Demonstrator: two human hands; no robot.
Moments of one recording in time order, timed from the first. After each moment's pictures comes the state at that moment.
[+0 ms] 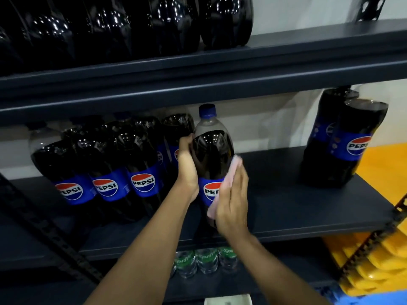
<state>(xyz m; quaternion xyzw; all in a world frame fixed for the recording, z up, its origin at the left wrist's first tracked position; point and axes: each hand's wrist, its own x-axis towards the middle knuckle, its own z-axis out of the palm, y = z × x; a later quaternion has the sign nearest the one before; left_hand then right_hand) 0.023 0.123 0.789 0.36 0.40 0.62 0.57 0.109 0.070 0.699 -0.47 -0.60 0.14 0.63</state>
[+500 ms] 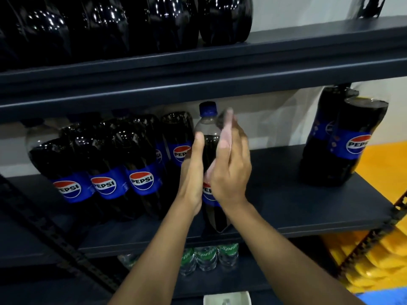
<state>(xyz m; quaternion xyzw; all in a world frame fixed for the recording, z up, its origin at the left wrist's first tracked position) 0.028 0.075 0.794 0.51 0.42 0.55 0.51 0.107 0.088 0.773 -0.44 -0.57 0.05 0.69</state>
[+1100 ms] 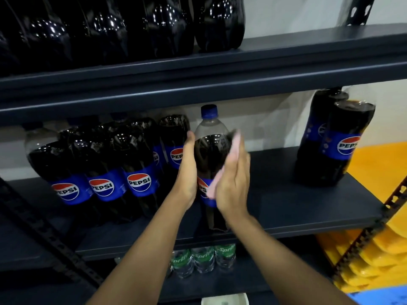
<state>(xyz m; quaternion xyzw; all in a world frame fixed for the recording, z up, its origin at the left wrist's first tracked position) 0.028 0.089 0.799 0.48 0.40 0.55 0.56 0.116 0.068 0.758 -0.48 -0.52 0.19 0.68</state>
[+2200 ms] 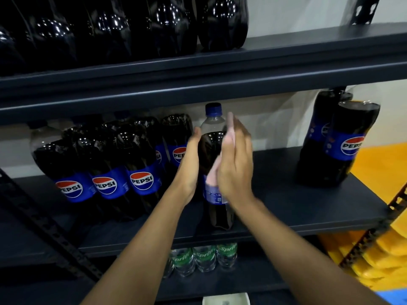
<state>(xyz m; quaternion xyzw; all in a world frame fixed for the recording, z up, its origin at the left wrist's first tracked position) 0.026 0.088 0.811 0.50 0.42 0.51 0.56 0.124 0.082 0.785 -0.46 -0.58 0.14 0.66</state>
